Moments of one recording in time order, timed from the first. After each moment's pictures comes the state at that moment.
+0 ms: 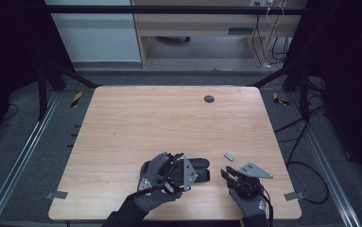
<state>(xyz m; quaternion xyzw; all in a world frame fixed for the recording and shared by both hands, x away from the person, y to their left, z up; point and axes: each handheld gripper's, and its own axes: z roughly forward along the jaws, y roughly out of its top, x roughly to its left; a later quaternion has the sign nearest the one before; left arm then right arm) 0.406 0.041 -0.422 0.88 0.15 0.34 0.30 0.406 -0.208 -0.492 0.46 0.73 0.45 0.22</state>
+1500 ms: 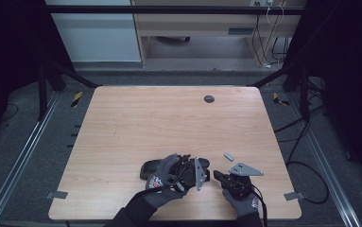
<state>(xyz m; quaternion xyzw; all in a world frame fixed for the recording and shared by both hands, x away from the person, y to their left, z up) 0.417 0.016 -0.444 0.88 0.13 0.37 0.26 0.412 -0.186 -0.499 0.44 0.76 0.46 0.16</state>
